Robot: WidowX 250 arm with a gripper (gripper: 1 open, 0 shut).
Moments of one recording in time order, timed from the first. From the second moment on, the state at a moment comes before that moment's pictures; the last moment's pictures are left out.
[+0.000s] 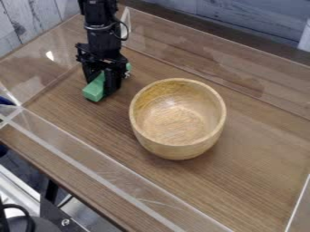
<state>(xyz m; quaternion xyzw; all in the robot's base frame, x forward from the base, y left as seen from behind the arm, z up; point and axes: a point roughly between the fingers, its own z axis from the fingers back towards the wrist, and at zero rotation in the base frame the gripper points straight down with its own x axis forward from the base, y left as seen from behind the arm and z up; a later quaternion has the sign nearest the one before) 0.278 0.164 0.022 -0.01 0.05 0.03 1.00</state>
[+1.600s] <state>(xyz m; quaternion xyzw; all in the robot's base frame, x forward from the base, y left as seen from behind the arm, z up) 0.274 0.161 0.056 -0.04 0.02 0.05 1.00</state>
